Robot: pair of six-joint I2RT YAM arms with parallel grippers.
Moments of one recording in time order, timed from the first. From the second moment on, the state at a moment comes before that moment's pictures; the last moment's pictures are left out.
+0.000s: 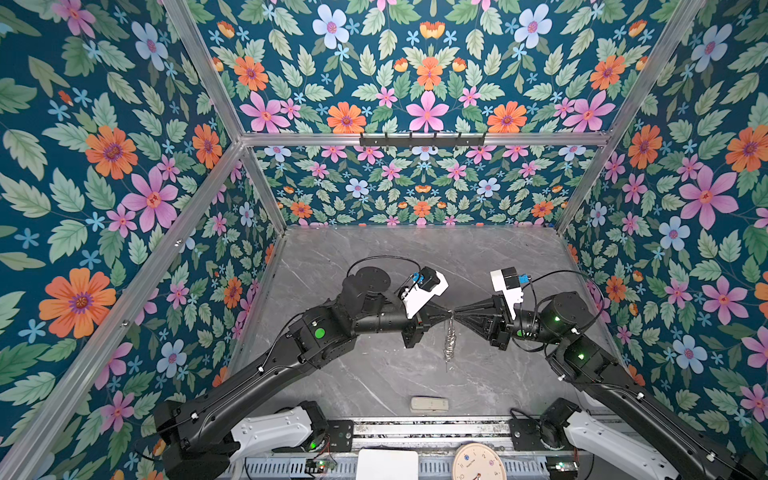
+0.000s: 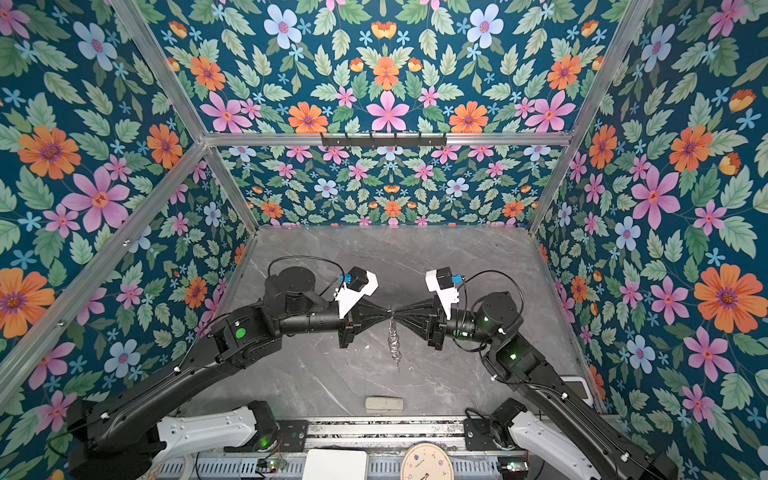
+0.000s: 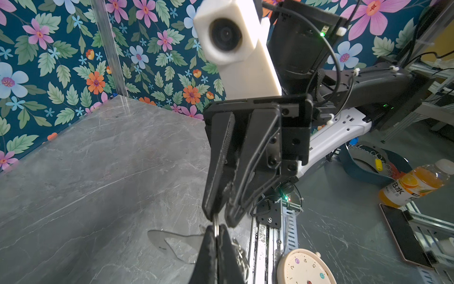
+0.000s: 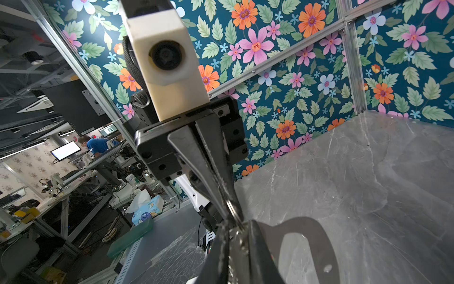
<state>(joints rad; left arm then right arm) -0.99 1.08 1.22 -0.45 0.41 -0.02 0.62 0.80 0.73 0.20 -0.79 0.51</state>
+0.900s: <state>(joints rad) -0.96 1.08 1.30 -0.56 0.39 0.00 0.62 0.87 1.04 -0.31 -0.73 0.33</state>
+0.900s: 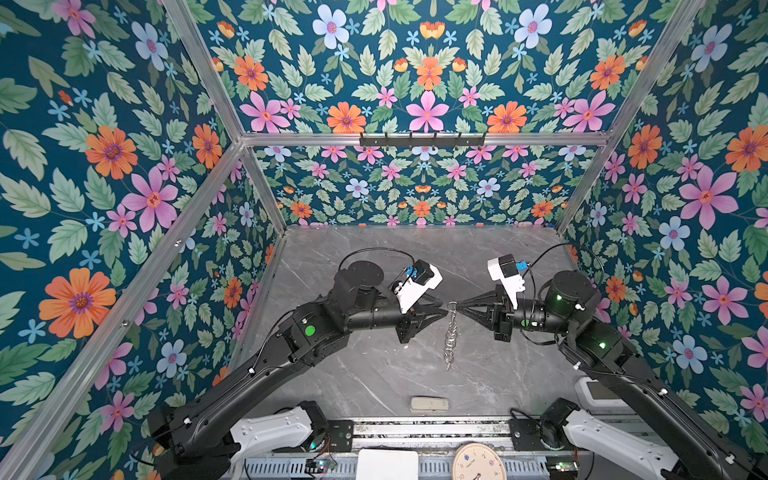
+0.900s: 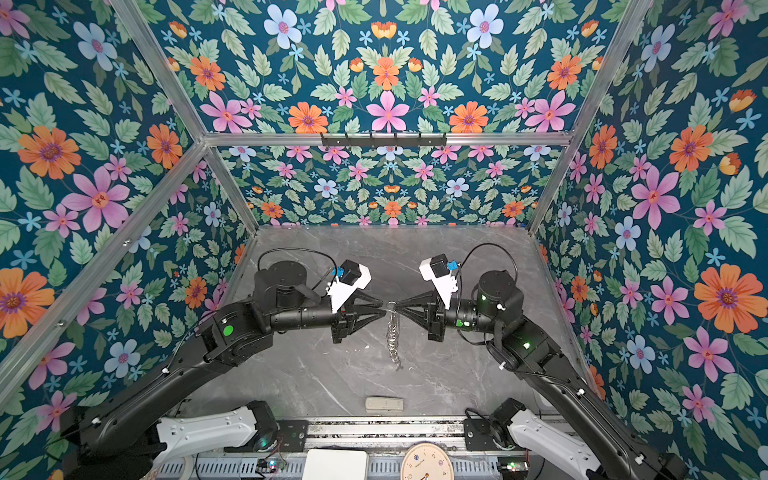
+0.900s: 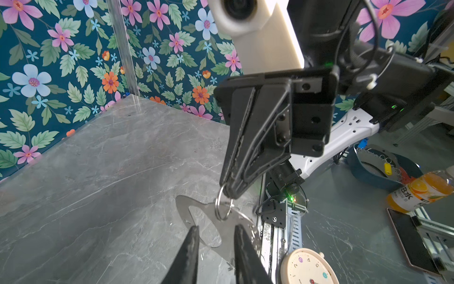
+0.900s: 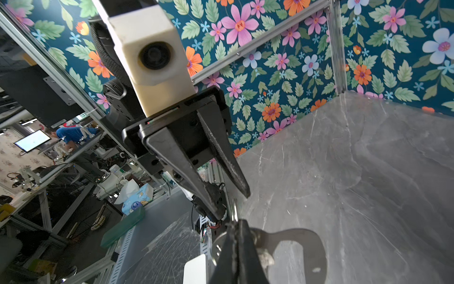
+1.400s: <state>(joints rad) -0.91 1.17 1.36 -0.61 0.51 0.04 0.62 0.94 1.19 -0.62 -0.70 0.19</state>
